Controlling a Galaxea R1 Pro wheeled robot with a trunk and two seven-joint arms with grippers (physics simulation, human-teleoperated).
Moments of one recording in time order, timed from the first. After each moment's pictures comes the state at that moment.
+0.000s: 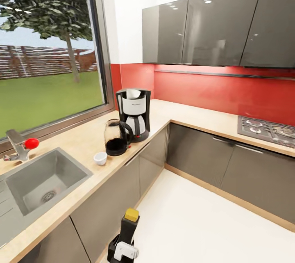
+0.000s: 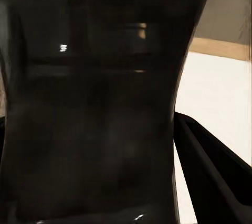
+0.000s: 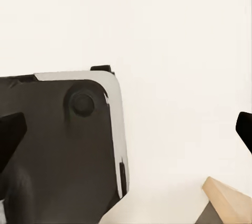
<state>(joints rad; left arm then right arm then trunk) -0.14 -0.06 -0.44 -0.69 0.03 -0.35 0.11 0.00 -0.17 -0.28 -0.13 0.11 -0.21 0.21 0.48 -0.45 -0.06</state>
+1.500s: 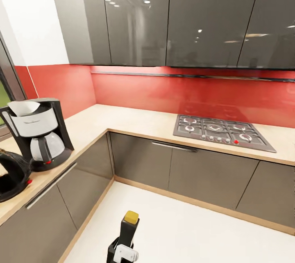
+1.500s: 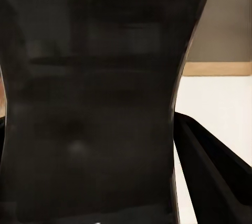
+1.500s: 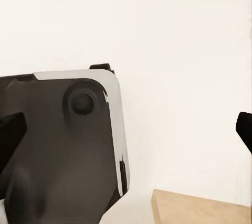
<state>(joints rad) -0.14 -0.06 -0.44 -0.66 0.03 -0.36 0.11 0.00 -0.17 -0.29 -0.13 0.12 -0.20 0.21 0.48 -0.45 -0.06</state>
